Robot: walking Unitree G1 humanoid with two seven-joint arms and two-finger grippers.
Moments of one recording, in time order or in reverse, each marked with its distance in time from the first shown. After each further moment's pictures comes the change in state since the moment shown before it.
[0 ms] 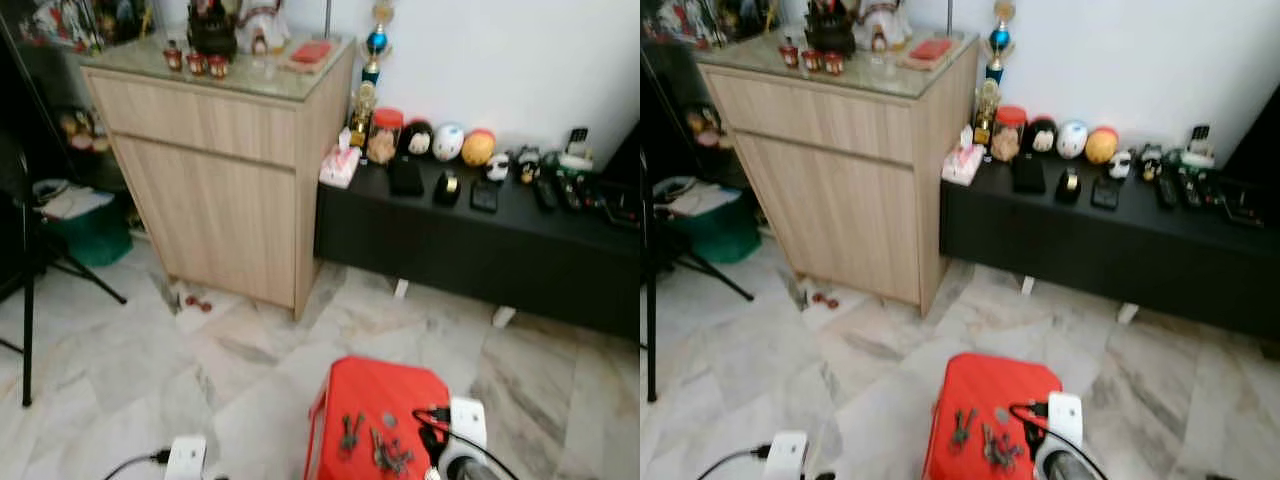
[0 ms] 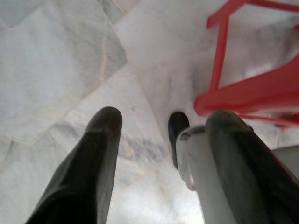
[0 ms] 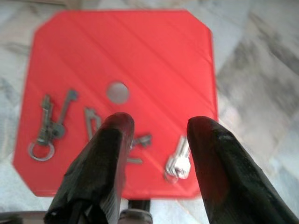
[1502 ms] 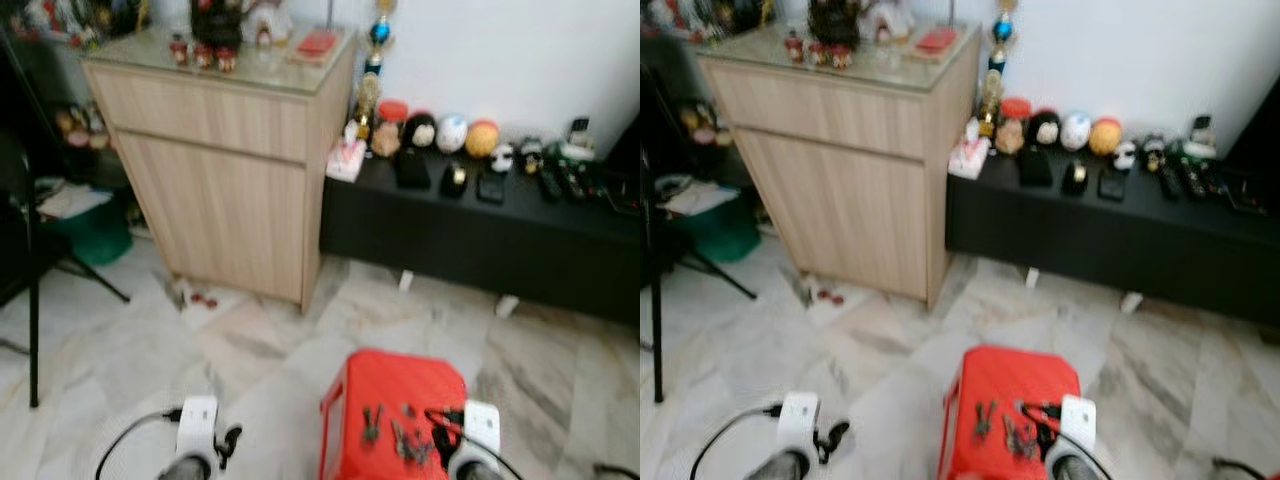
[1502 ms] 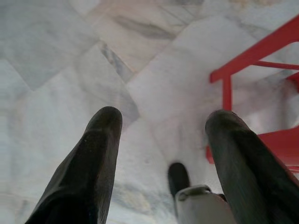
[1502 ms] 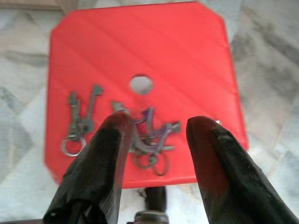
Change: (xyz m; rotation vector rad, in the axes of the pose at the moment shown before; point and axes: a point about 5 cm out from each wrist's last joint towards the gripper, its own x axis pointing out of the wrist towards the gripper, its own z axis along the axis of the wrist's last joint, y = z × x) left arm 0.003 0.006 0.049 0.029 -0.238 0.010; right arm 0.000 0.007 0.001 0.053 -0.039 -0.006
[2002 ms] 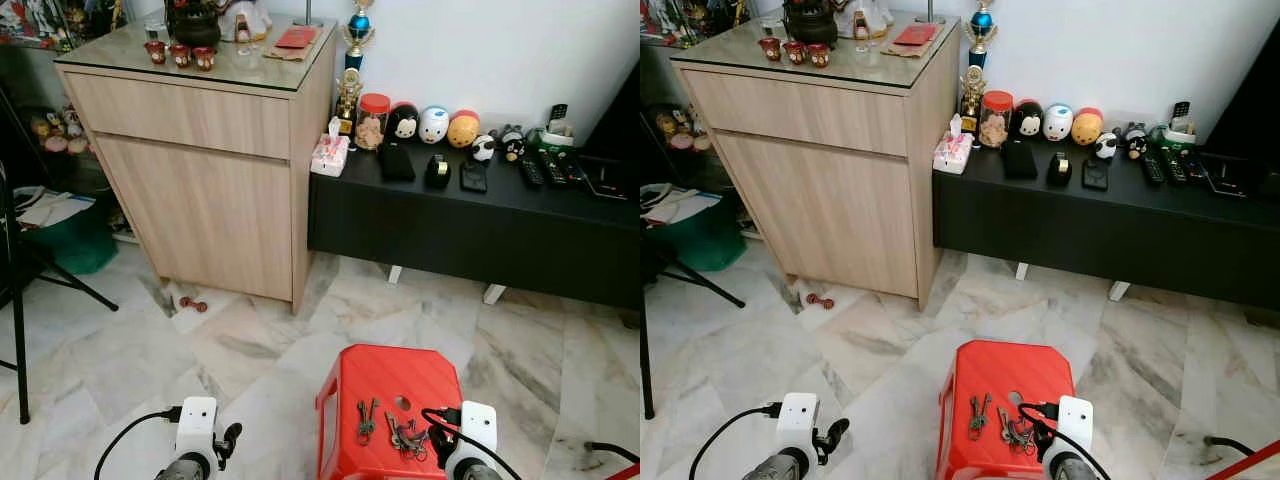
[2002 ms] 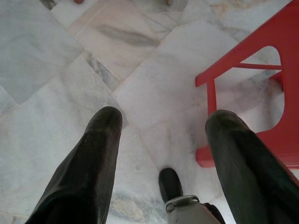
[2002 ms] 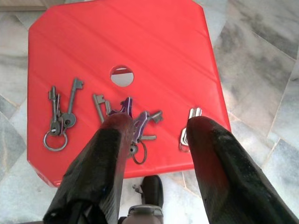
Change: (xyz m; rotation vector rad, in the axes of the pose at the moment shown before) left arm 0.001 -0.009 0.003 -0.002 -0.023 -0.027; right arm -0.001 -0.004 -0.001 0.000 -0.001 -0.014
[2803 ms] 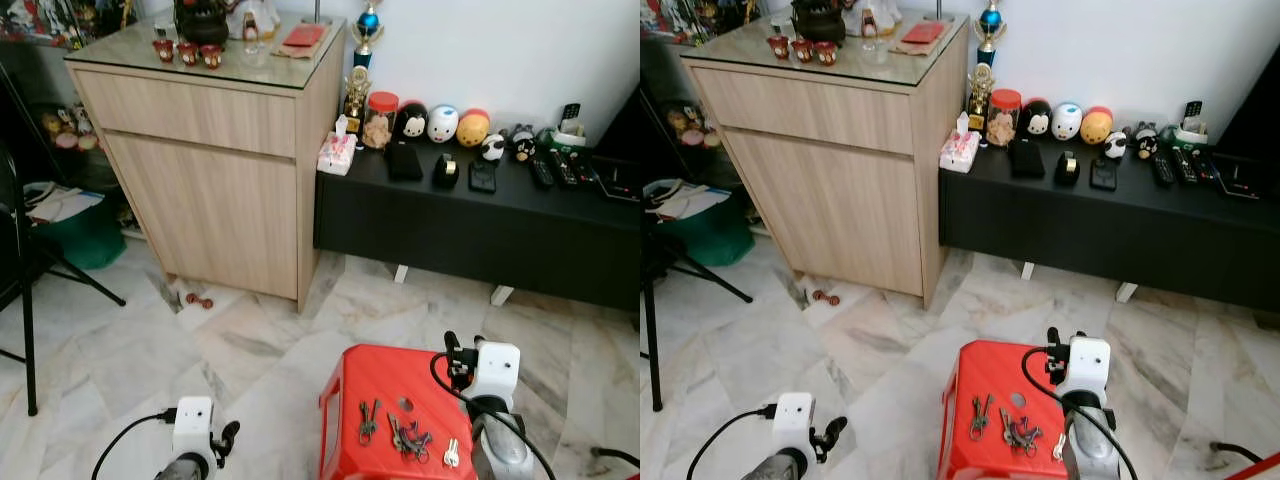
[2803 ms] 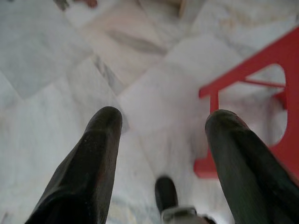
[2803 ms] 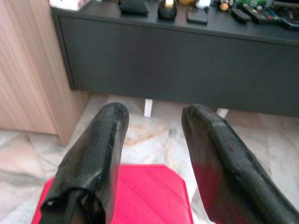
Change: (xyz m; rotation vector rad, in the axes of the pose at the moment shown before) left arm -0.001 0.007 0.006 -0.067 -0.056 0.032; right arm -0.017 0.005 0.085 -0.150 -0.641 0.035
